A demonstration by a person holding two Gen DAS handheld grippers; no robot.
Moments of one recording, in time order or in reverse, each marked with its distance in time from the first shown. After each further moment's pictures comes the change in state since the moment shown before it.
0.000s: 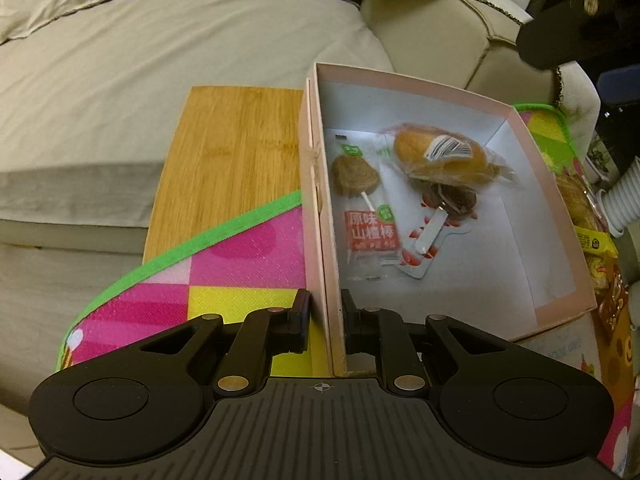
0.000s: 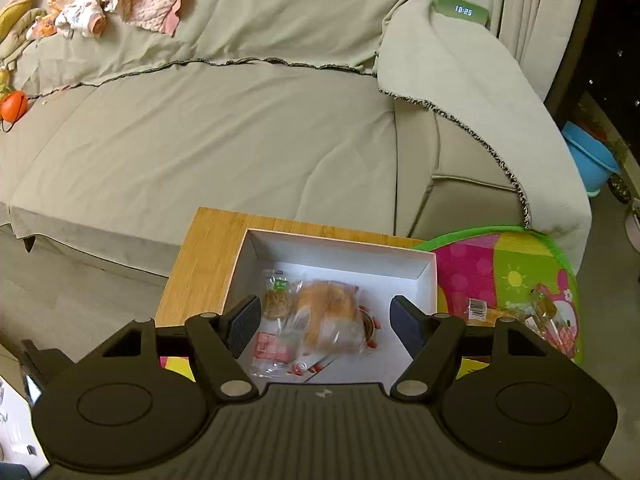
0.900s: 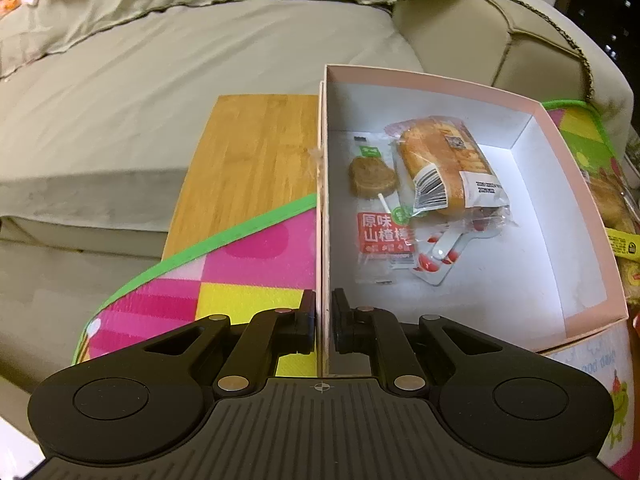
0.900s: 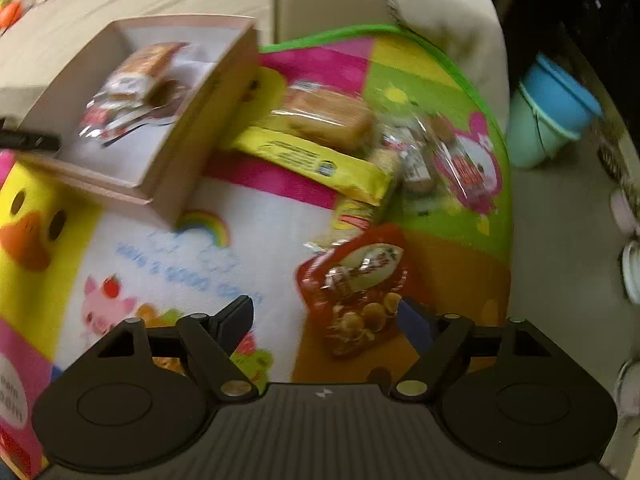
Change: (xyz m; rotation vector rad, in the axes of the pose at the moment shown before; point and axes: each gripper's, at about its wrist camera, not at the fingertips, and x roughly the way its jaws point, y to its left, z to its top) left arm 0.006 -0.024 -0.003 -0.016 -0.034 0.168; right arm 0.036 -0.191 -0.170 -0.101 0.173 -0.036
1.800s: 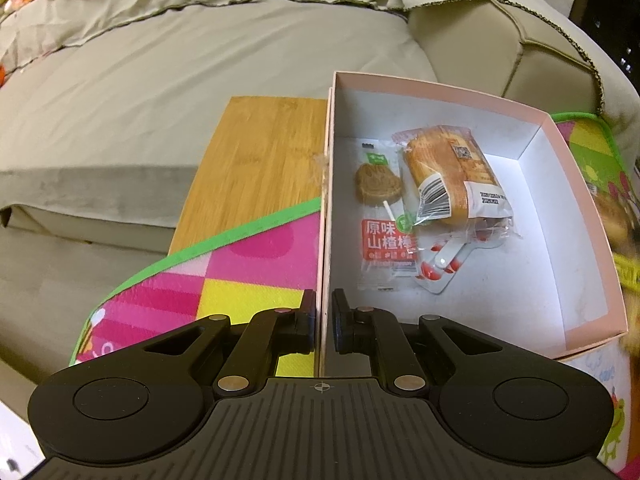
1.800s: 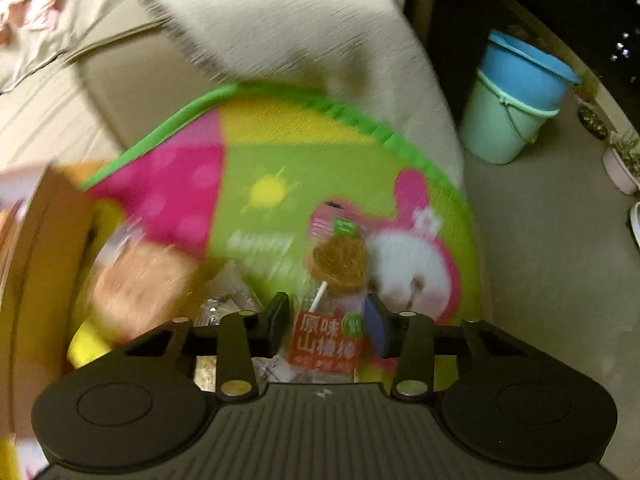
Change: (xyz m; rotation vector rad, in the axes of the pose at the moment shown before) left arm -0.004 -0.004 0.001 -0.037 -0.008 0.033; right arm 0.082 -0.094 0.084 0.214 -0.082 0.019
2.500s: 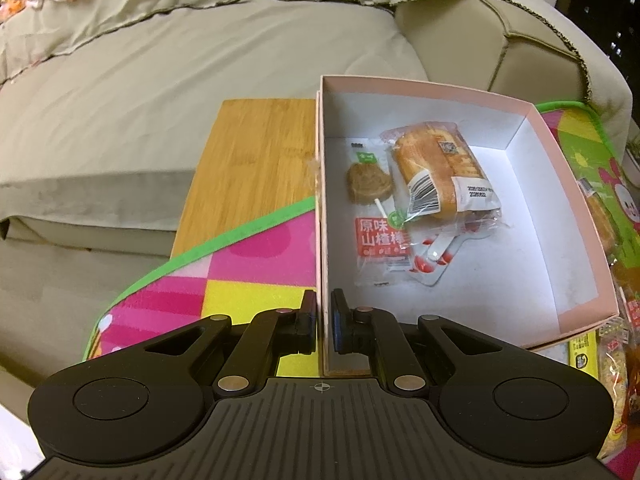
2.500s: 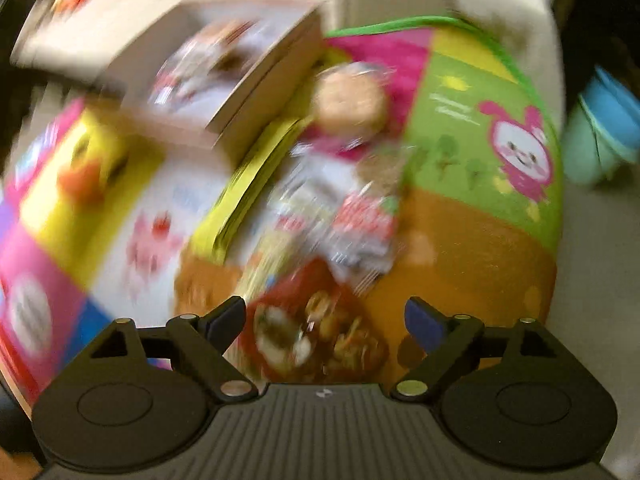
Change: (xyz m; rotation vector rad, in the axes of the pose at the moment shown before) left arm -0.008 -0.002 0.004 0.047 0.018 -0.011; right arm -0.094 0.075 -0.130 -0.358 0.093 0.157
